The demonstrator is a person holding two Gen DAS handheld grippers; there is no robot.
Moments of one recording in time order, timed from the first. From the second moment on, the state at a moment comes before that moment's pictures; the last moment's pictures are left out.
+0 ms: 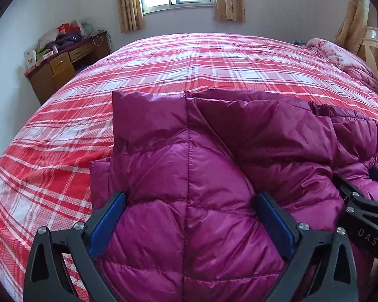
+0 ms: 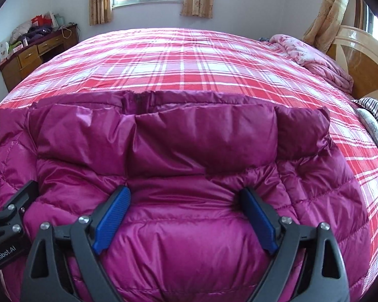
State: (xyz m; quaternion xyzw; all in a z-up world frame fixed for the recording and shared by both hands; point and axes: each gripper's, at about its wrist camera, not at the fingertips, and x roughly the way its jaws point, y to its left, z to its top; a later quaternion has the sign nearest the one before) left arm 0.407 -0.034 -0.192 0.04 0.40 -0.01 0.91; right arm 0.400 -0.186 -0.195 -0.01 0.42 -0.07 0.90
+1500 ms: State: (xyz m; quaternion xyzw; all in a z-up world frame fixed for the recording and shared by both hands) left arm 0.264 0.059 -0.195 -0.17 0.38 -0.11 0.90; right arm 0.275 -0.182 -0.199 -0.04 0.37 -0.04 0.93
